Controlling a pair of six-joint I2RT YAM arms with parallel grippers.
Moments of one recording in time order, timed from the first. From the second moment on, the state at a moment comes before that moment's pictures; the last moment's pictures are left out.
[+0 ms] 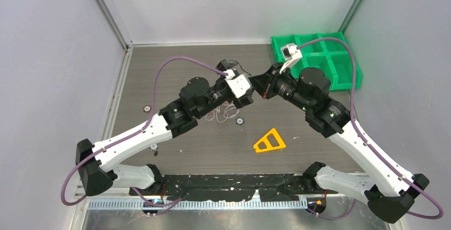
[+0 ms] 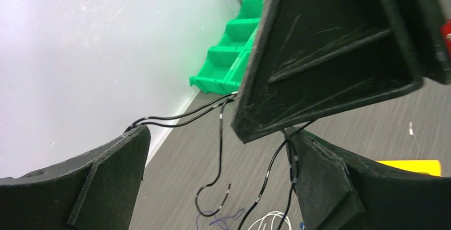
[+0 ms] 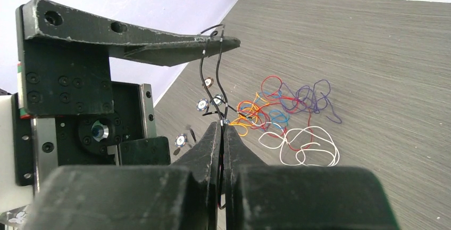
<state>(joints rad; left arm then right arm) -0.99 1.25 1.15 0.14 -0.08 0.48 0.68 0.98 1.16 -0.26 -0.10 0.48</state>
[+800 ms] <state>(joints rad) -1.00 1.05 1.12 -0.11 -0.03 0.40 0.68 1.00 1.18 -0.28 -0.03 0.40</state>
